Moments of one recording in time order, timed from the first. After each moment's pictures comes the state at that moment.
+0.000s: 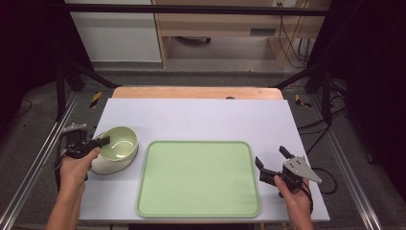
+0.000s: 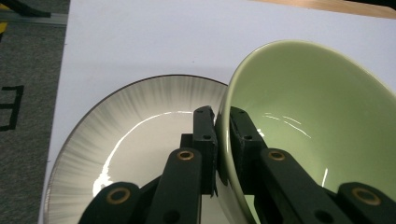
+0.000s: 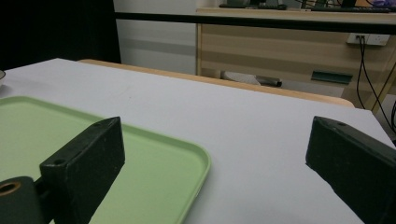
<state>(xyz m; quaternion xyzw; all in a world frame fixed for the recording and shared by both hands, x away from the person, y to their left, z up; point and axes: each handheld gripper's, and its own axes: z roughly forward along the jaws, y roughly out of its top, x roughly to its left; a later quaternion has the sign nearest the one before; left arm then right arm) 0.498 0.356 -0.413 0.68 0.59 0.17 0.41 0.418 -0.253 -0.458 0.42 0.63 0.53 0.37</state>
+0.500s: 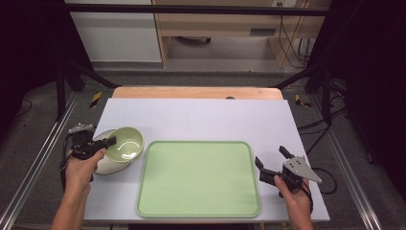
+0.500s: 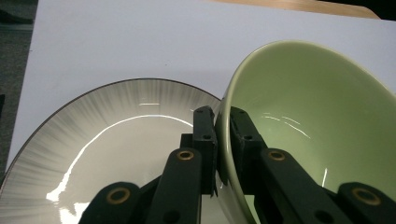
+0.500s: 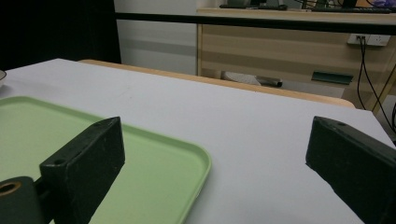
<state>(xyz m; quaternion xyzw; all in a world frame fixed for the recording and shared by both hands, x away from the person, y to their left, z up) 0.492 0.337 -0.410 0.69 0.57 0.17 0.42 0.418 -0.252 -0.458 0.42 0.63 0.53 0.37</state>
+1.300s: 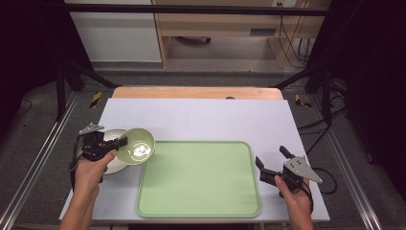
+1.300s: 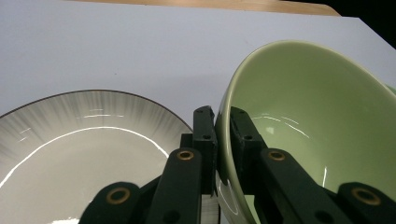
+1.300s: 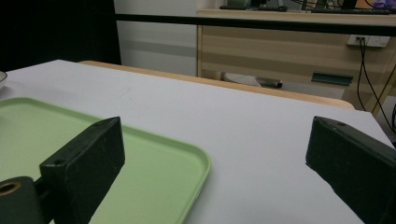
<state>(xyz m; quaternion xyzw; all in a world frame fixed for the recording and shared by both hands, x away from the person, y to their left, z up) 0.486 0.304 -0.402 0.71 0.53 0.16 0.44 0.417 -0.253 -0.457 0.42 0.63 0.54 0.37</state>
